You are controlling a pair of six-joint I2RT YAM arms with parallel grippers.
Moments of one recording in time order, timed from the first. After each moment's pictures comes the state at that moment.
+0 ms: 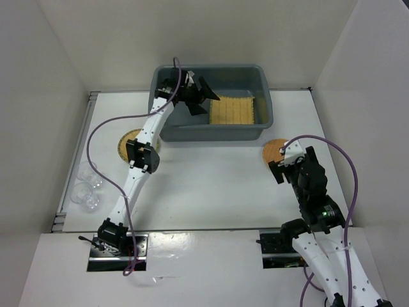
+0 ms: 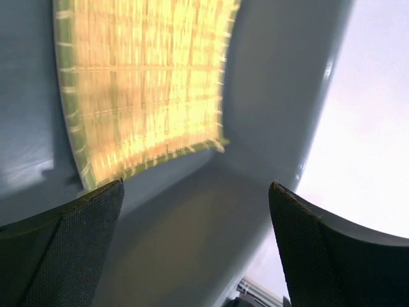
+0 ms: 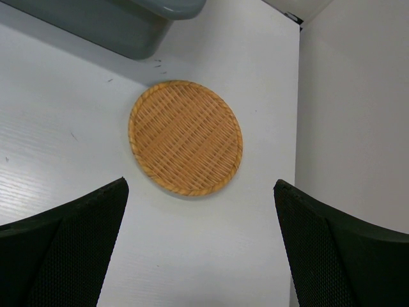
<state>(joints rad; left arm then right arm) -0.32 2.89 3.10 -0.89 0.60 -0.94 0.27 0.44 0.61 -0.50 0.26 -0.38</state>
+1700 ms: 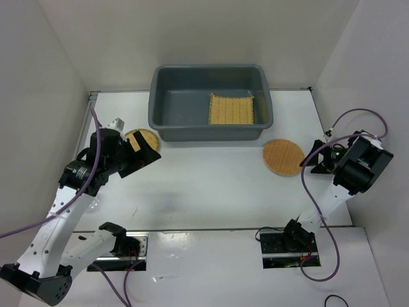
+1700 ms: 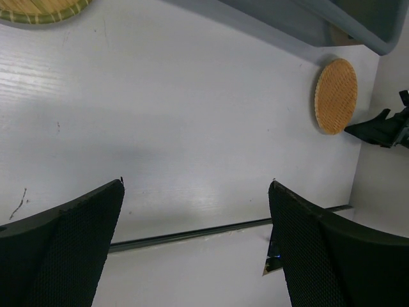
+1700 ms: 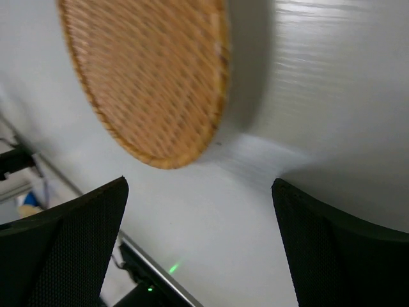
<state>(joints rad) -0.32 0.88 1.09 -0.89 0.08 -0.76 -0.74 2.06 1.41 -1.09 -0.72 -0.67</state>
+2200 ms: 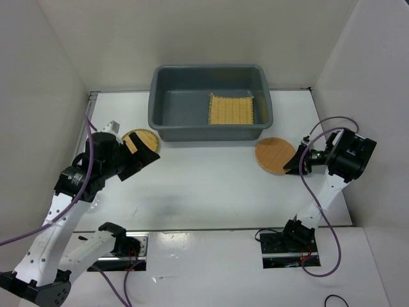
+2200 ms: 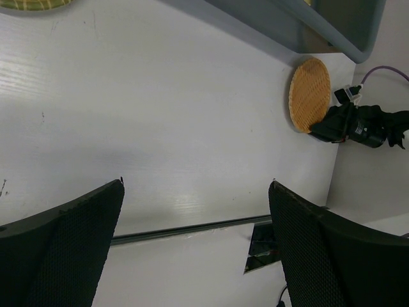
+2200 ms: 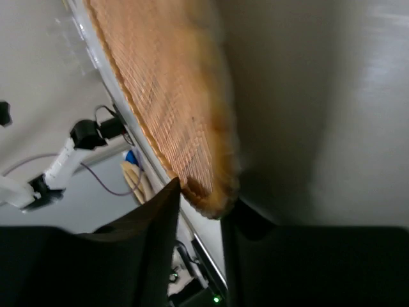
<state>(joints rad) -0.32 0.83 1.08 -0.90 0.09 -0.84 -0.59 2.26 1.42 -1.25 -0.92 -0.62</state>
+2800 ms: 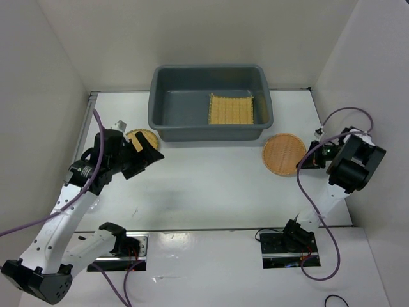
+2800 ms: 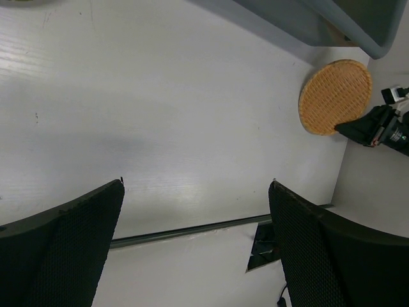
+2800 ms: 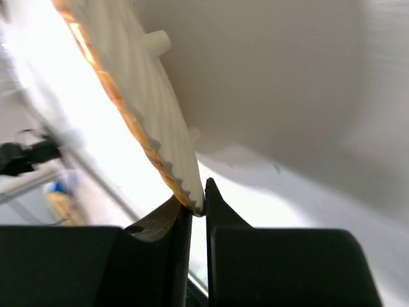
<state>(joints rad) -0.32 0.90 1.04 -0.85 0.11 -0.84 -0.64 2.07 1.37 -1.11 -0.79 -0.57</state>
